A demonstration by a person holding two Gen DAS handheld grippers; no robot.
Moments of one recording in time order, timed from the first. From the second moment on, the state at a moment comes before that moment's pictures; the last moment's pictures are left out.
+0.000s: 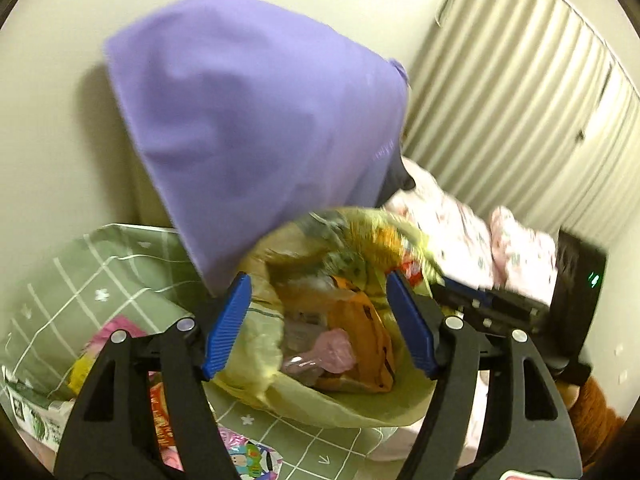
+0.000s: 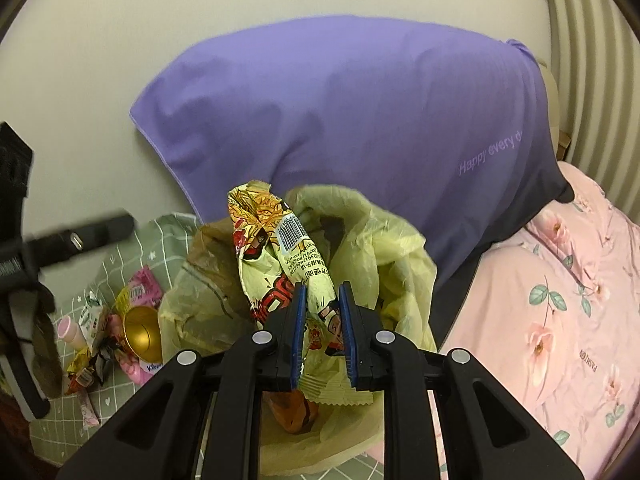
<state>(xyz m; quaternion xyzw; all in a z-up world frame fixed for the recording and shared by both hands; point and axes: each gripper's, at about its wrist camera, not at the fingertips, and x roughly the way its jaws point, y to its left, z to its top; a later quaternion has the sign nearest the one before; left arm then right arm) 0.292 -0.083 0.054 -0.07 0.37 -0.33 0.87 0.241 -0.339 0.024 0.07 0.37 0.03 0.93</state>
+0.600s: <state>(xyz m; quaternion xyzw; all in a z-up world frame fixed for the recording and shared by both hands) 0.256 0.001 0.049 -0.11 0.36 -0.27 0.89 0.216 -0.310 0.040 0.04 0.34 0.04 0.94</state>
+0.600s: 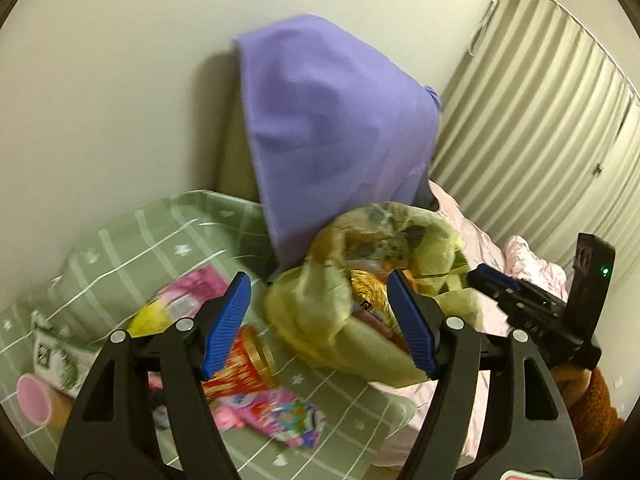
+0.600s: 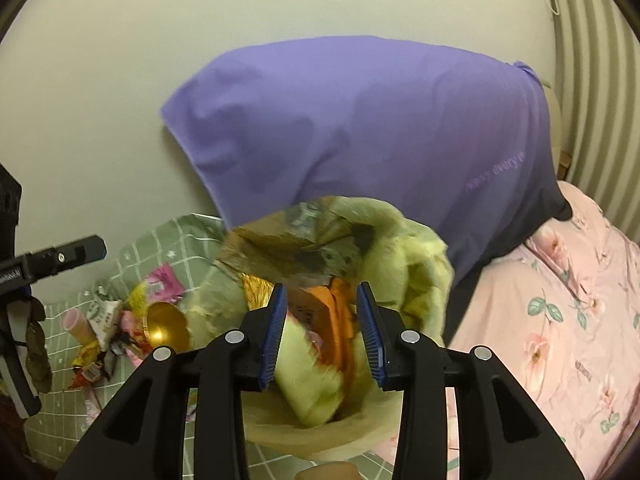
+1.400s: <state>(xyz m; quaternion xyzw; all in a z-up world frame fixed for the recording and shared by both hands) 0.151 0.228 -0.042 -0.22 0.36 -0.02 0.91 0.215 -0.151 -0.006 -0.03 0.40 0.27 0.87</state>
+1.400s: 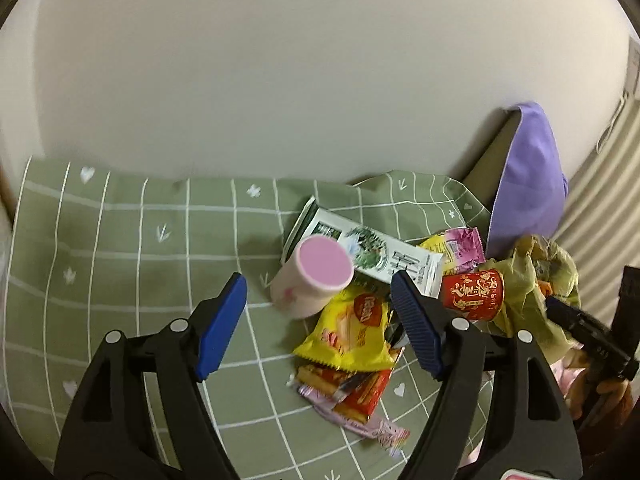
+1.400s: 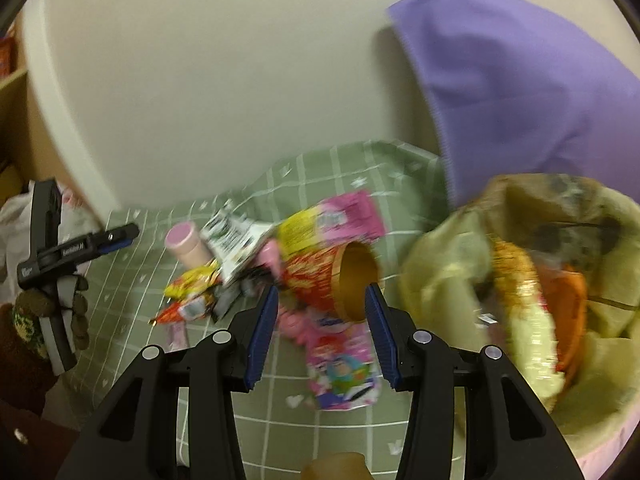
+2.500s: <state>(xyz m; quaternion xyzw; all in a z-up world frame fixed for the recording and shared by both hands) 0.283 0.139 -0.065 -0.34 0.43 0.05 0.84 0.239 -0.242 0.019 0.00 0.34 0.15 0.93</state>
